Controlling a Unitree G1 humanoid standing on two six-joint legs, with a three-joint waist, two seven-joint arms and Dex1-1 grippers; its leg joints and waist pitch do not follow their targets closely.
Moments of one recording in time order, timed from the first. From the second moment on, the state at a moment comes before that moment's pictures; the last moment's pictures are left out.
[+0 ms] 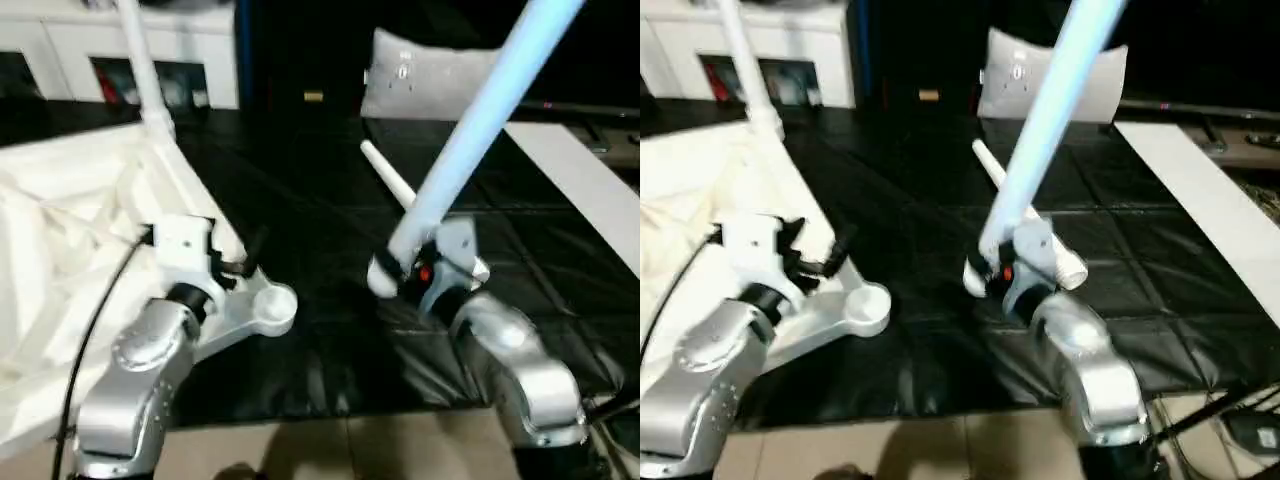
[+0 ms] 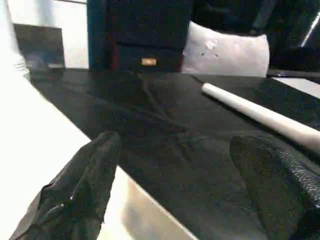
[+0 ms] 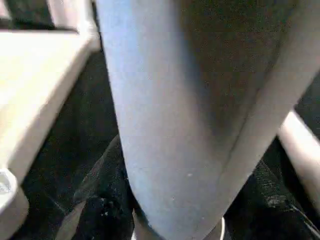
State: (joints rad) left arm -0.08 0.17 0.00 -0.35 -0.24 0.48 -0.14; right arm -0.19 -0.17 0.06 -0.16 0.21 0.44 0.33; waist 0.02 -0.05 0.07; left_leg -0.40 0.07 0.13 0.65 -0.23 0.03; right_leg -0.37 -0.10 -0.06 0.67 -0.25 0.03
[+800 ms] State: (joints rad) left arm -0.10 0.20 -0.01 -0.35 -0.18 0.50 -0.13; right arm -0.19 -0.17 0.05 -0.15 0.29 0.47 0.39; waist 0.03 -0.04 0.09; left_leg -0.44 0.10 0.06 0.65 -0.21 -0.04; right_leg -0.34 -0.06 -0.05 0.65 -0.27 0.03
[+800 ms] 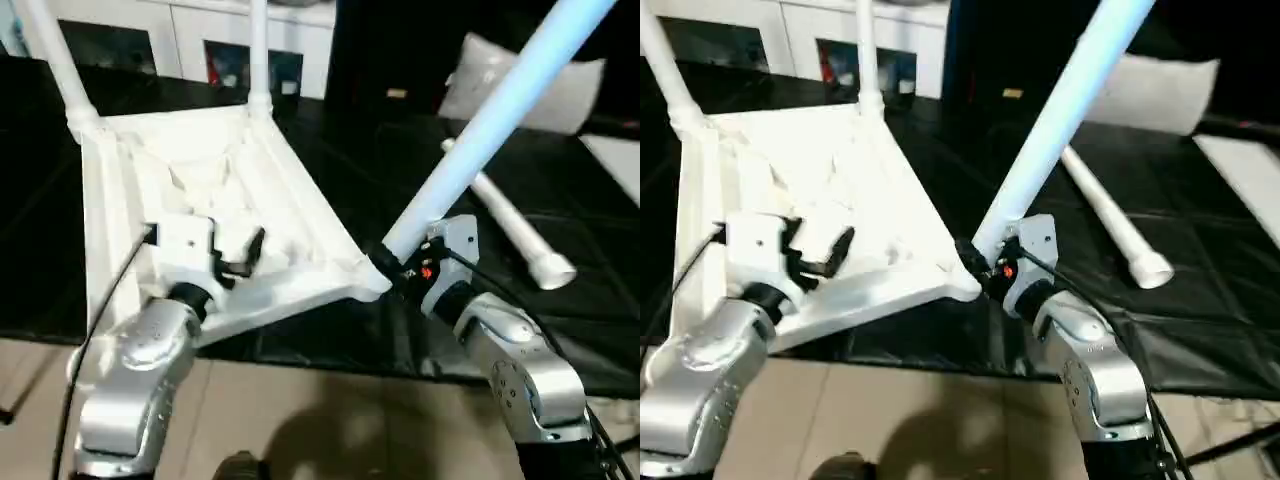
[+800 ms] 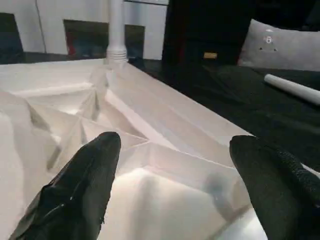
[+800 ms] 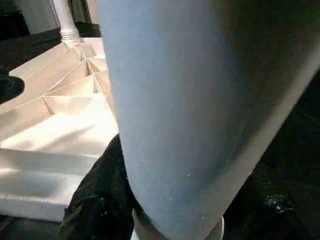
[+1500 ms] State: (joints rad) left arm -0.30 0.47 -0.21 -0.11 -0.19 0.54 -0.60; right arm -0.23 -0.24 0.00 -0.09 0.31 0.45 0.47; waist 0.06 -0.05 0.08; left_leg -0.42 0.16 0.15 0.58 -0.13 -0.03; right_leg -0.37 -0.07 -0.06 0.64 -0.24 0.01
